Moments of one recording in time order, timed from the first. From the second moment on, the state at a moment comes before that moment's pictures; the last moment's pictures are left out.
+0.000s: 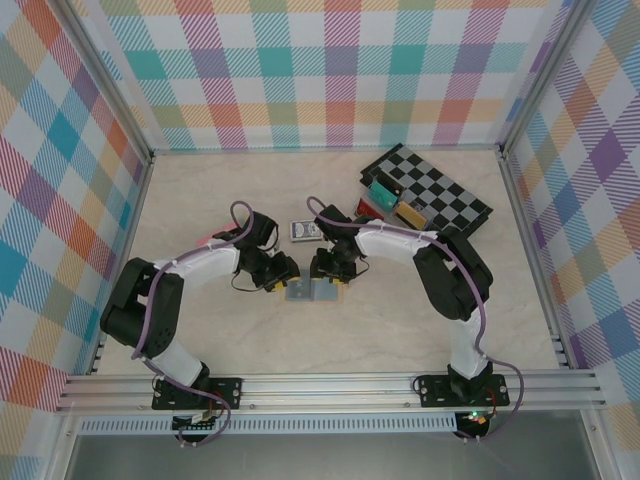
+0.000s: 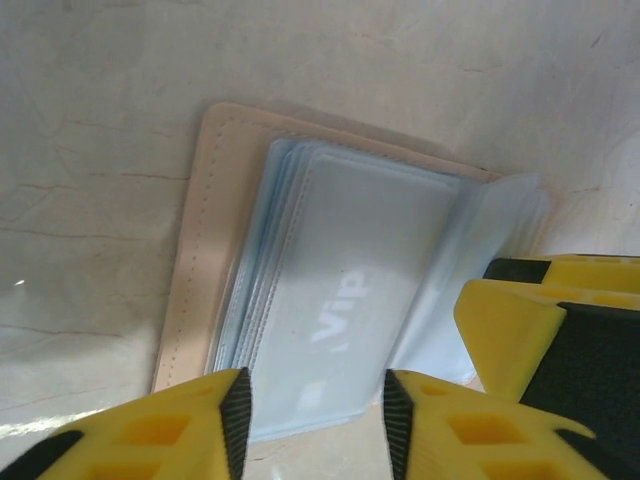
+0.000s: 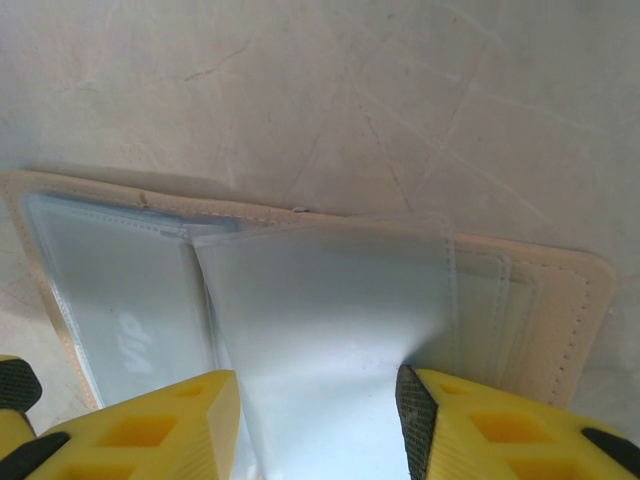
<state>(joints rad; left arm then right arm) -0.44 1.62 0.92 -0.52 0.41 -0.81 0.74 1.99 1.36 -0.67 -0.28 0.78</state>
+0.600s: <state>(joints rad) -0.45 1.70 0.95 -0.53 0.42 -0.80 0.73 2.00 1.36 -0.67 -0.29 0.76</state>
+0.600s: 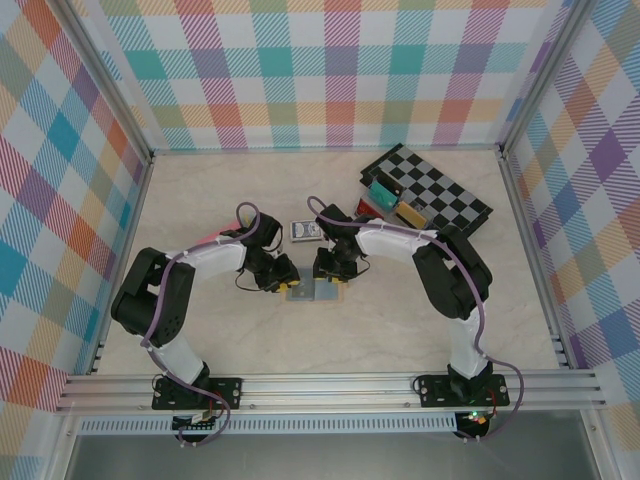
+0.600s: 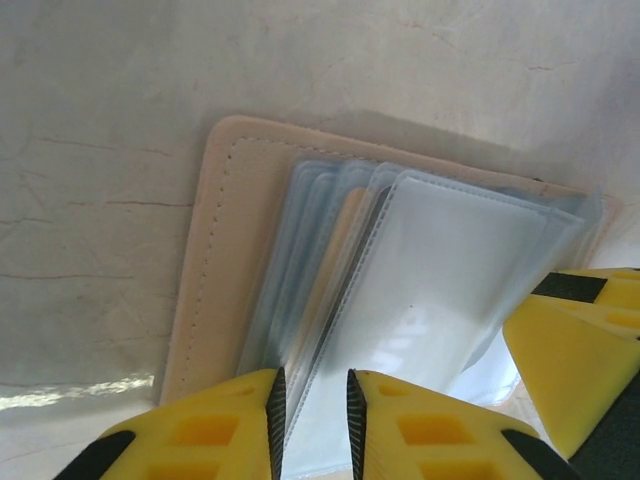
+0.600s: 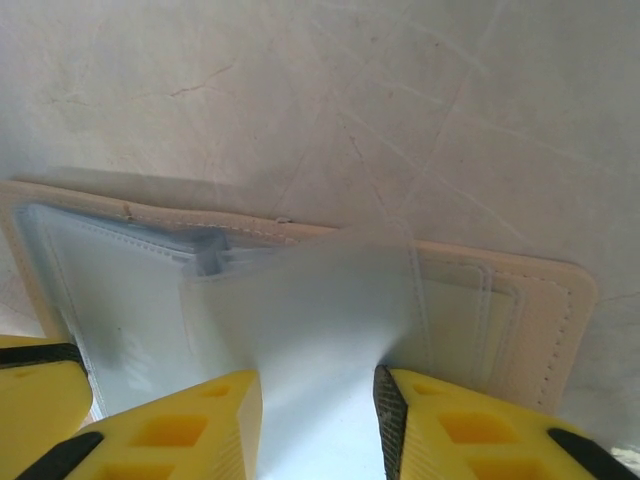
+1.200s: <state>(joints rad) -0.45 1.72 0.96 -0.52 0.47 -0.79 0.72 1.99 1.33 -0.63 -0.32 0.76</state>
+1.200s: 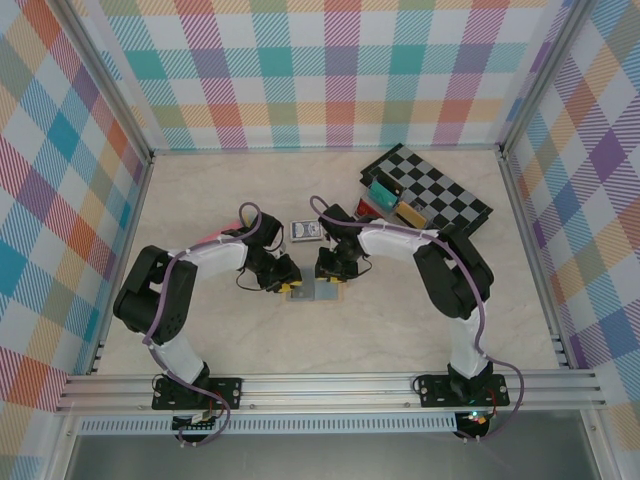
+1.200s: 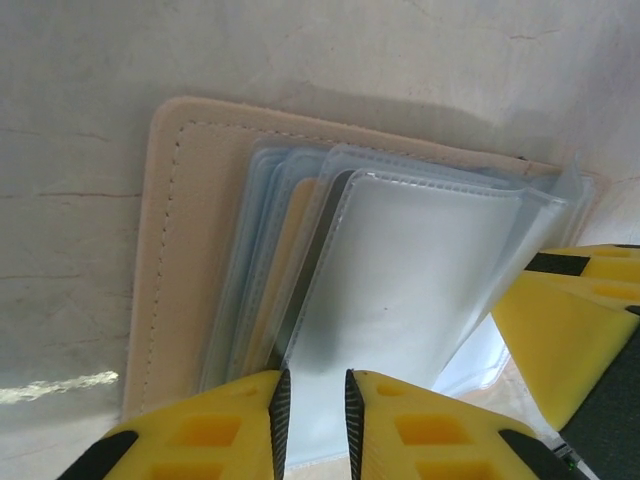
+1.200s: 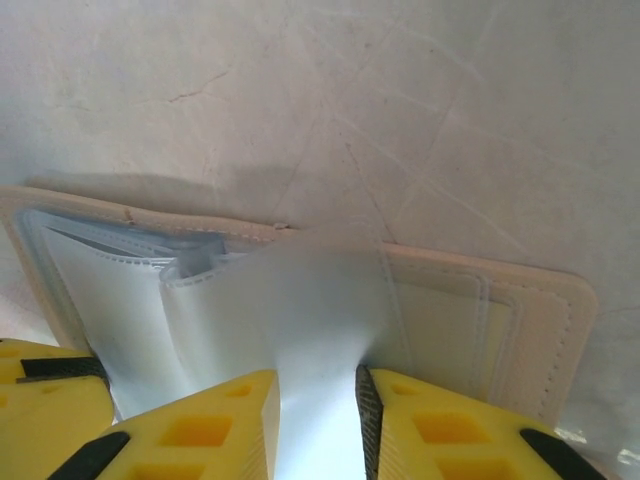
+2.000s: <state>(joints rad) -0.45 1.73 0.95 -0.48 0.50 -0.79 0.76 2.05 1.44 -0.75 -0.22 0.69</state>
